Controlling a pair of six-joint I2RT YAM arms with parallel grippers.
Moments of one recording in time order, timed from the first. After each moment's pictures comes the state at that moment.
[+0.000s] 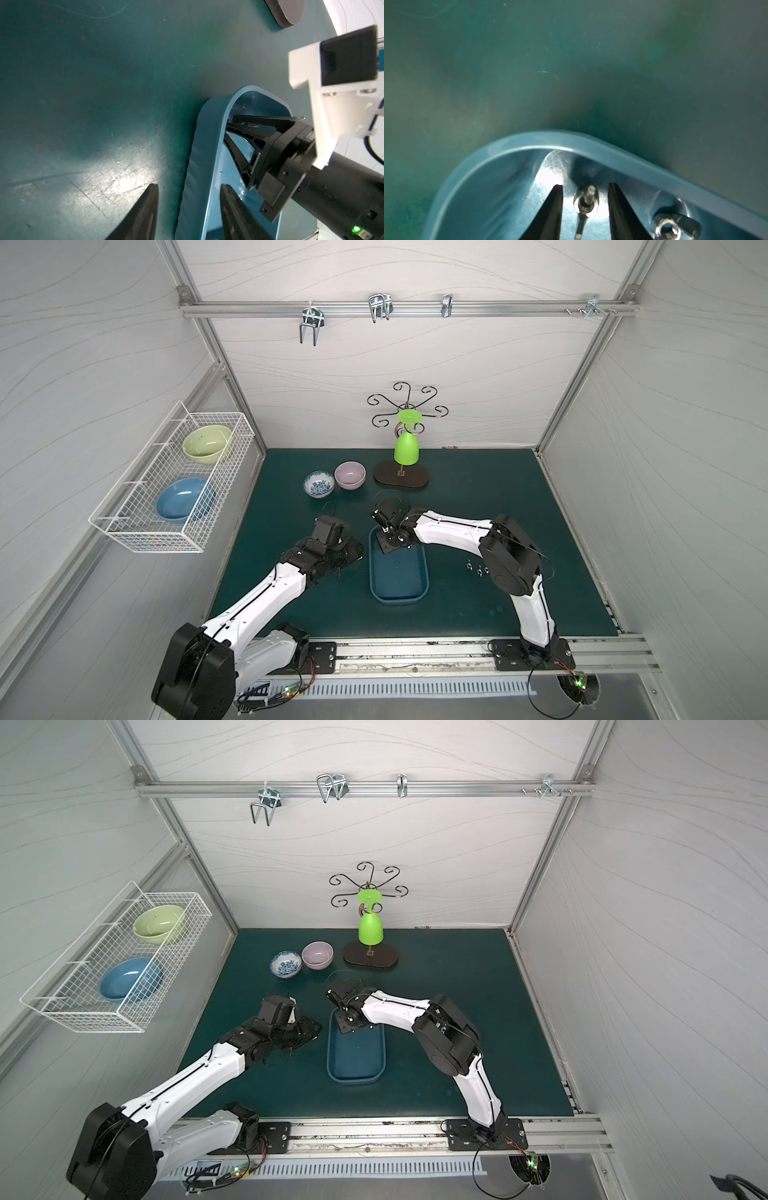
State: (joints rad) left arm -0.41 1.07 0.60 -0.44 0.14 -0.88; right arm 0.98 2.09 1.53 -0.58 0.09 0.41
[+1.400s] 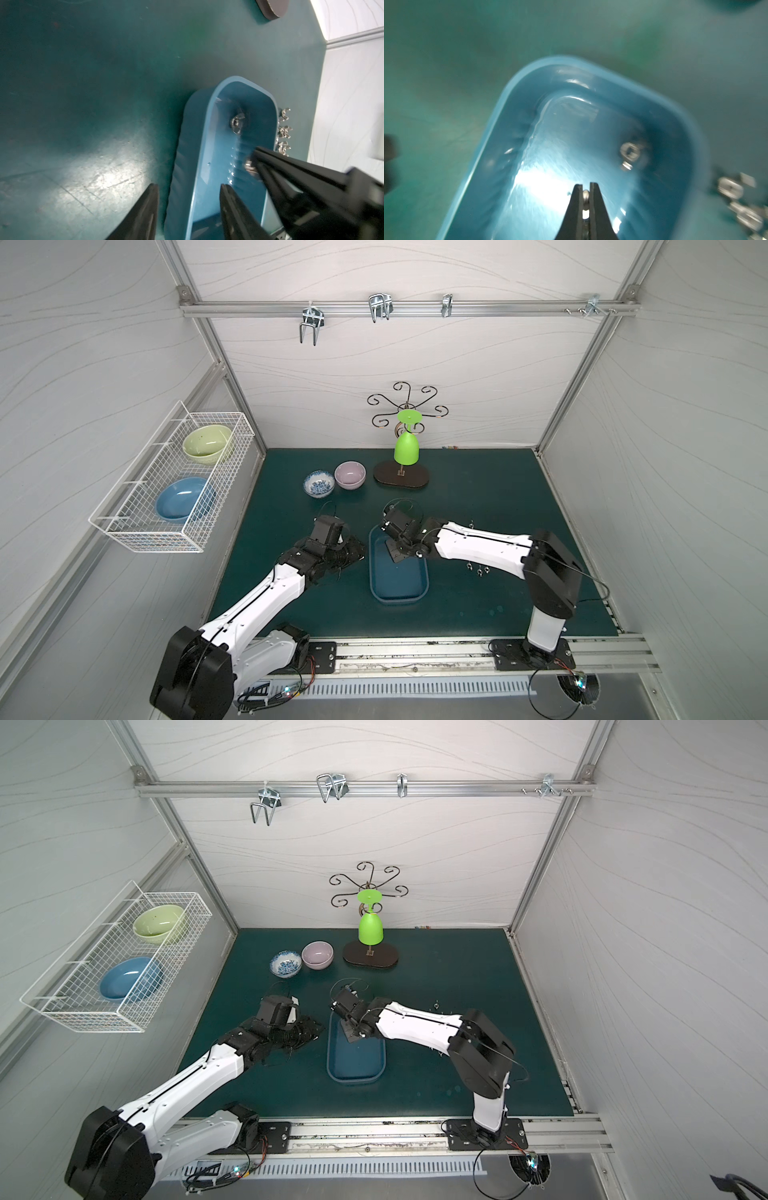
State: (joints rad) left arm -0.43 1.05 0.61 -0.44 0.20 -0.88; right arm 1.05 1.76 1.31 -0.60 0.26 0.45
